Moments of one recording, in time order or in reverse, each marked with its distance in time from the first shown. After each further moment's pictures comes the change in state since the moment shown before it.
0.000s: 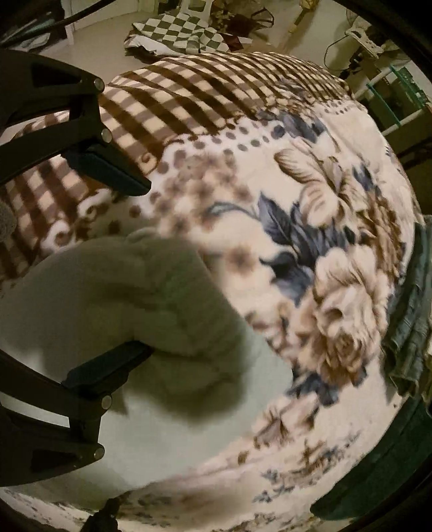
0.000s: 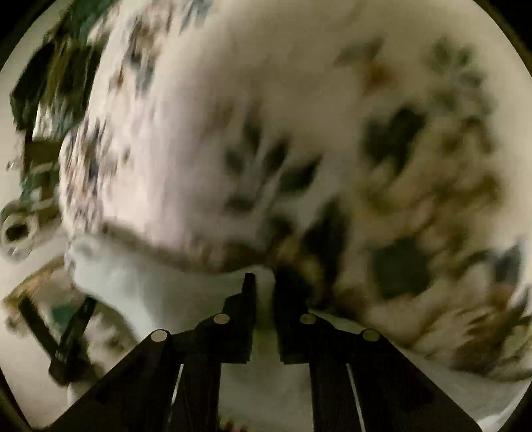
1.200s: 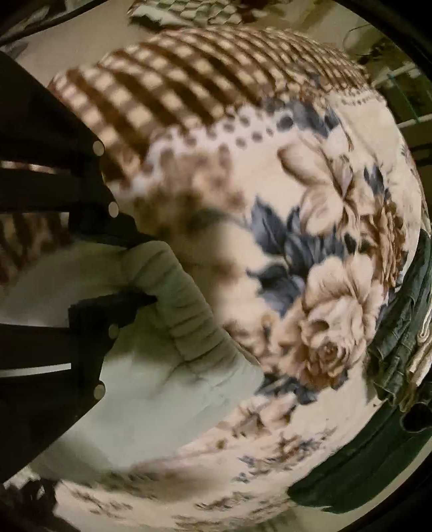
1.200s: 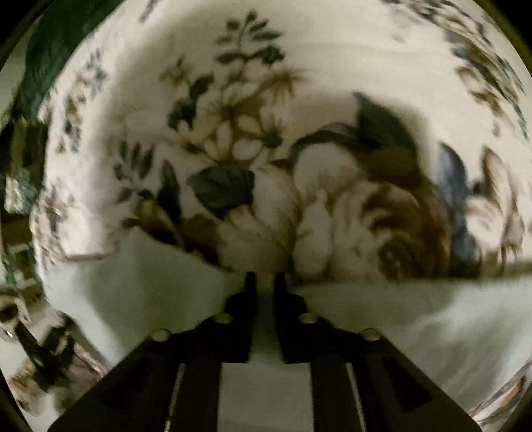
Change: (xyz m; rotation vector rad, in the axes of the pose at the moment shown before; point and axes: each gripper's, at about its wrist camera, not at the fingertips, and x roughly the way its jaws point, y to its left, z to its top) left arm 0.006 0.038 0.005 -0.029 -0.012 -0.154; right arm -0.033 -0.093 -0.120 0.283 -0.213 -0.043
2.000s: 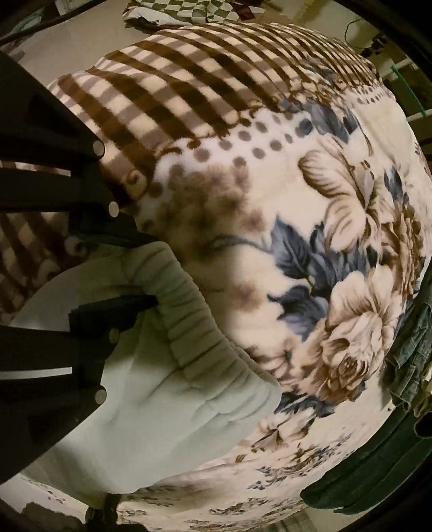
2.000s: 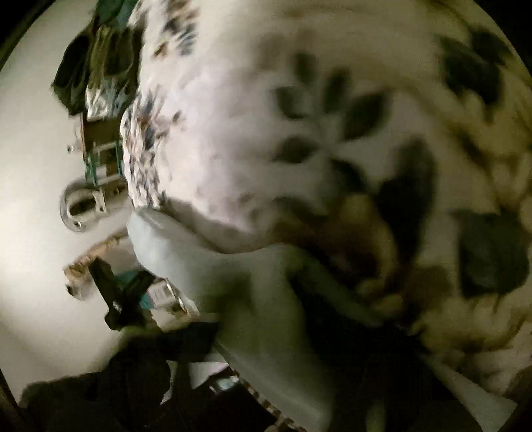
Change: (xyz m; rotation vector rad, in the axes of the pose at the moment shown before) left arm 0.012 0.019 0.003 0.020 0.041 -0.009; right arm 0.070 0.125 0.047 -0.339 0.385 0.363
